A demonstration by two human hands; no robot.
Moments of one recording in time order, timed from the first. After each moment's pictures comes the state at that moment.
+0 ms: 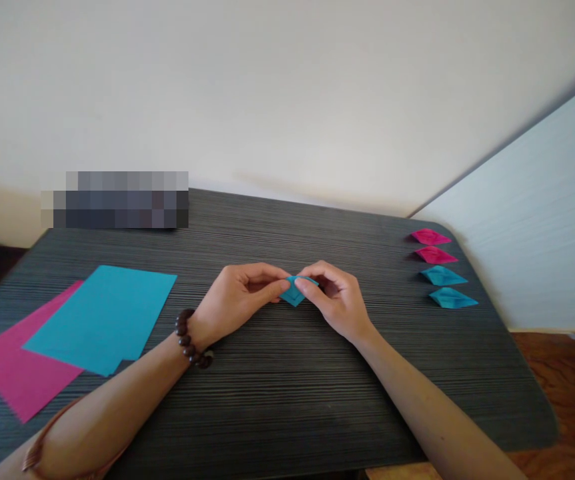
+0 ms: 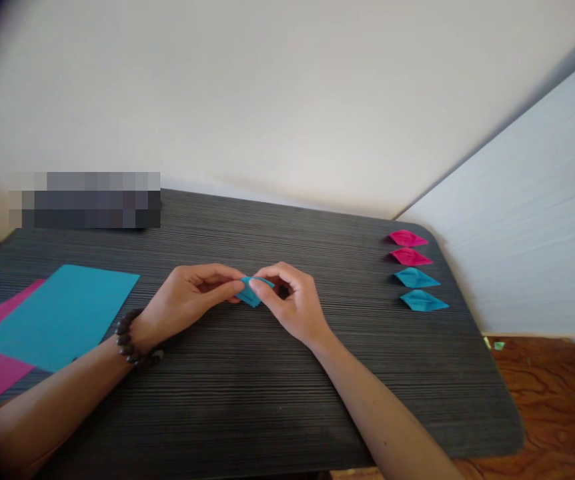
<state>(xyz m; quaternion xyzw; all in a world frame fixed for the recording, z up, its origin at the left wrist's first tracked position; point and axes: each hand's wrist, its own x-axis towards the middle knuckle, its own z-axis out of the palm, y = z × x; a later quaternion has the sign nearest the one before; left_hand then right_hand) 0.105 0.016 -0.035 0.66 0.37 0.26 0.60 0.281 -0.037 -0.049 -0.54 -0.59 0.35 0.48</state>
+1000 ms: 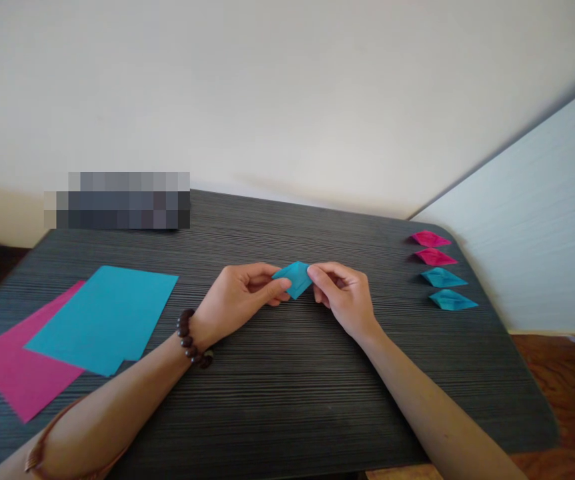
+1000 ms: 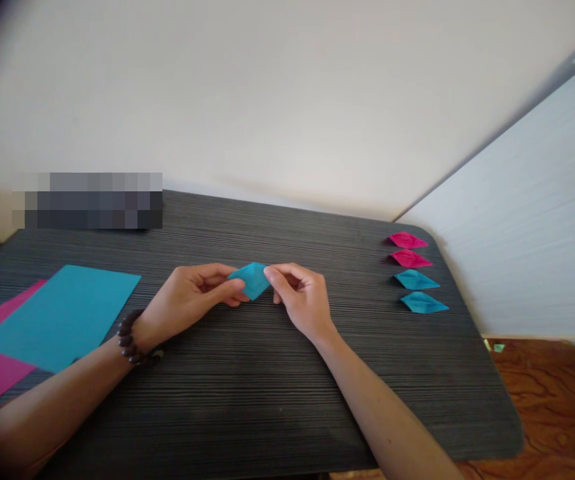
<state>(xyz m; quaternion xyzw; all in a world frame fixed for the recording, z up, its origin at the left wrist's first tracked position) 0.104 0.016 -0.033 0.63 0.40 0.24 0.62 0.285 -0.037 -0.048 -0.57 -0.51 0.39 0.51</state>
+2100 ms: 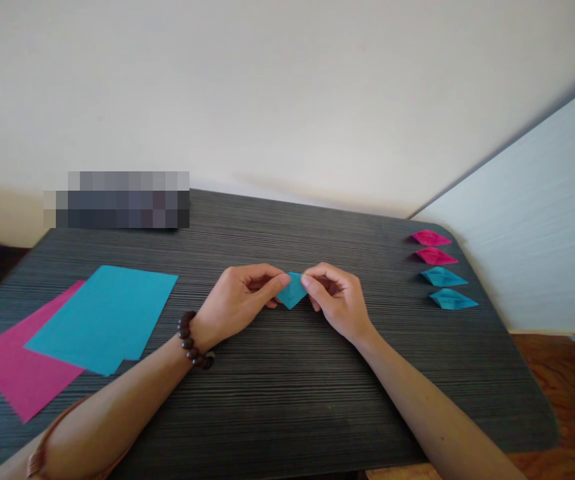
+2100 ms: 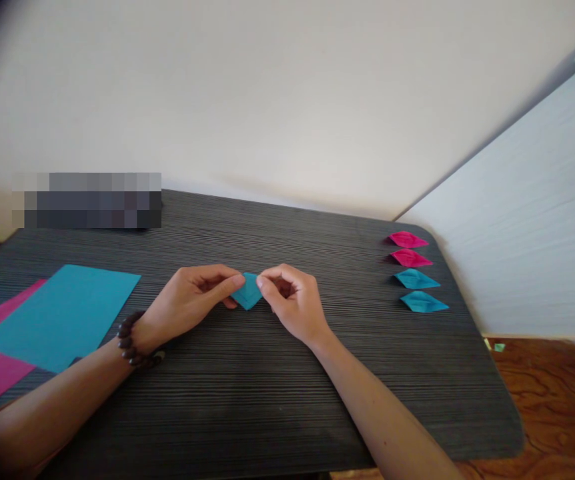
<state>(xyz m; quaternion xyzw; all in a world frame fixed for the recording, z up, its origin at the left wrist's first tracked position) 0.107 0.014 -0.029 0.67 0.39 0.24 0.58 0.280 -0.039 -0.048 -0.54 -0.57 0.39 0.48</state>
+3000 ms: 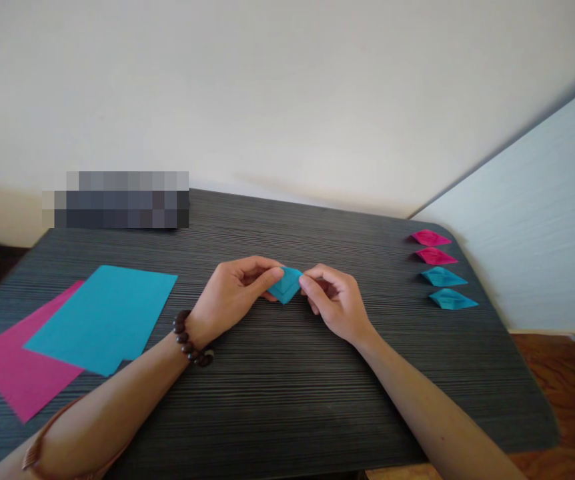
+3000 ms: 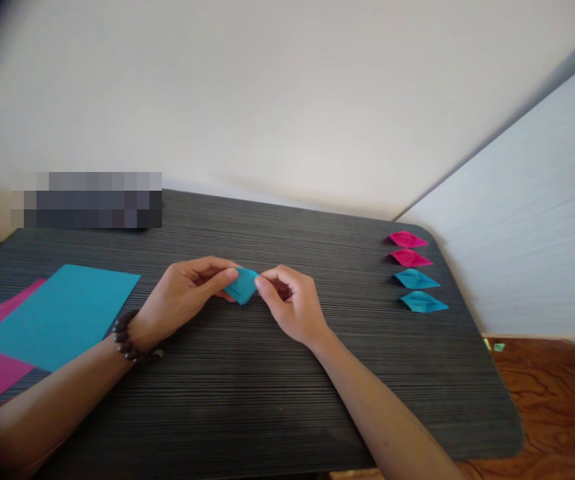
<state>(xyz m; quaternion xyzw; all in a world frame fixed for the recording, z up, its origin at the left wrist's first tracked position) 0.104 0.017 -0.034 0.63 0.39 0.28 0.61 0.281 -0.042 -0.046 -0.56 -0.59 0.37 0.44</state>
